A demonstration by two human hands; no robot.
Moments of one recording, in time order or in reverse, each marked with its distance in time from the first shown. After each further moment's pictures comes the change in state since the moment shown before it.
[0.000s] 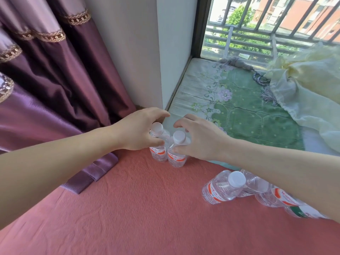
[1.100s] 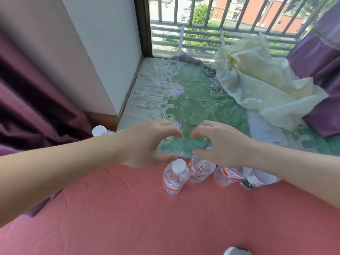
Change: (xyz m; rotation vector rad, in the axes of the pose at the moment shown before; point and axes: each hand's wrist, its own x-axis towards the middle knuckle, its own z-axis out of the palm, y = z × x) left_hand 0.035 0.139 0.038 0.053 -0.161 0.395; right_hand -0.139 0.089 -0.055 -0.052 -0.038 0.219
